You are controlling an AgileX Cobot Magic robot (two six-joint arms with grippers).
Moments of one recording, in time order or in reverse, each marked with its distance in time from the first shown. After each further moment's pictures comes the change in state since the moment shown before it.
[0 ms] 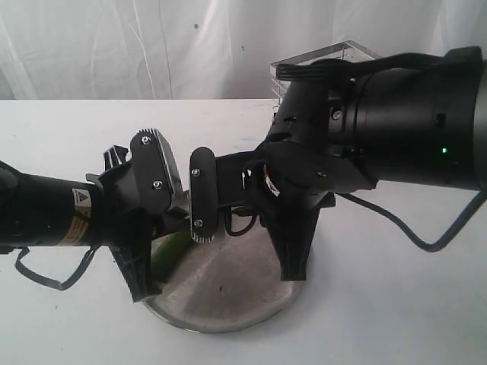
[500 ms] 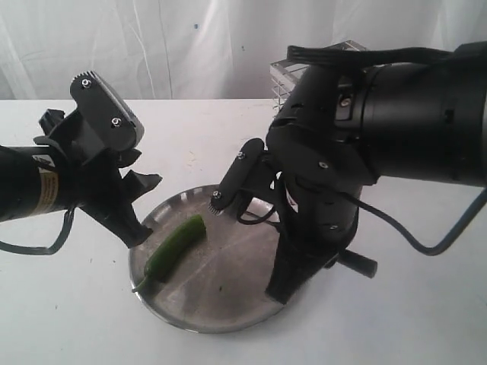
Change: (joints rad) left arm 0.000 -0.104 -0.002 -0.034 0.242 -0.200; right arm -0.002 -0.002 -0.004 0.154 0.229 0.461
